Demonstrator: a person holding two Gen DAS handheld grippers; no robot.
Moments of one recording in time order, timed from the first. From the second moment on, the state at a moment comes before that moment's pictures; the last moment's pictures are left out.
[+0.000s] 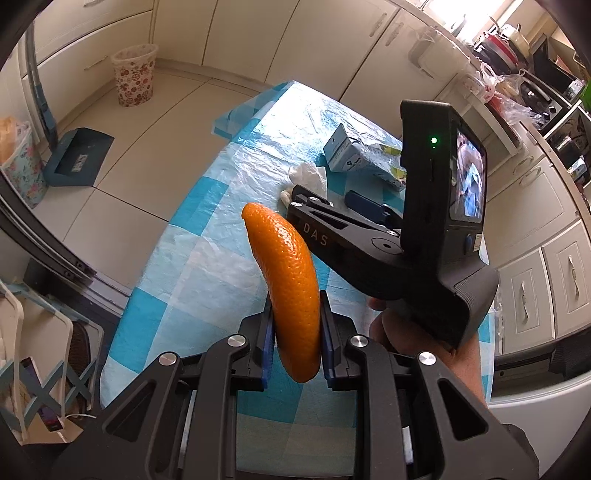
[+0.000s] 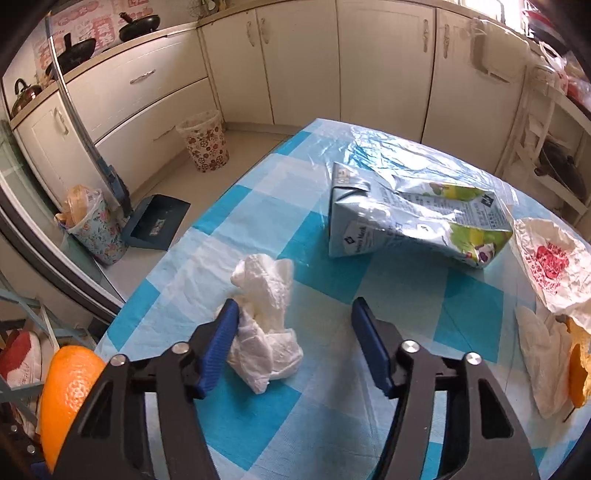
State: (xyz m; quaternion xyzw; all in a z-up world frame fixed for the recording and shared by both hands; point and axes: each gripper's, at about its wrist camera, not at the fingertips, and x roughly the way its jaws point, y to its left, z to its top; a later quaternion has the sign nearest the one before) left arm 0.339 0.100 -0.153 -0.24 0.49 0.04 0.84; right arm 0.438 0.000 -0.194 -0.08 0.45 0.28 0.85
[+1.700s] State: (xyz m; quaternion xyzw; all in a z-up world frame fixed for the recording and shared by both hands) left arm 0.295 -0.215 -0.129 0.01 0.45 -0.18 0.87; right arm 0.297 -0.433 -0.207 0.03 0.53 -0.02 0.85
